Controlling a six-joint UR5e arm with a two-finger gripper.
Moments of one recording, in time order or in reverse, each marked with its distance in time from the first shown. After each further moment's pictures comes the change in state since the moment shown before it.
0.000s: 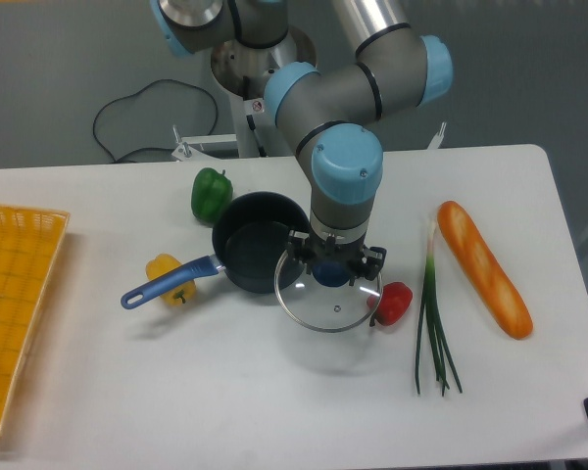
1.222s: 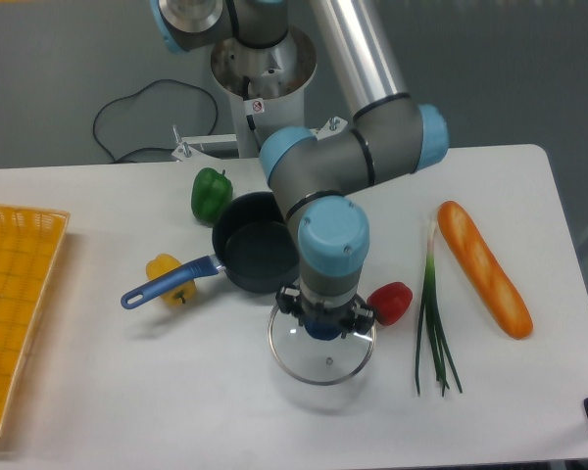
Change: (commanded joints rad) arm -0.107 -0.221 0.176 0.052 0.035 -0.103
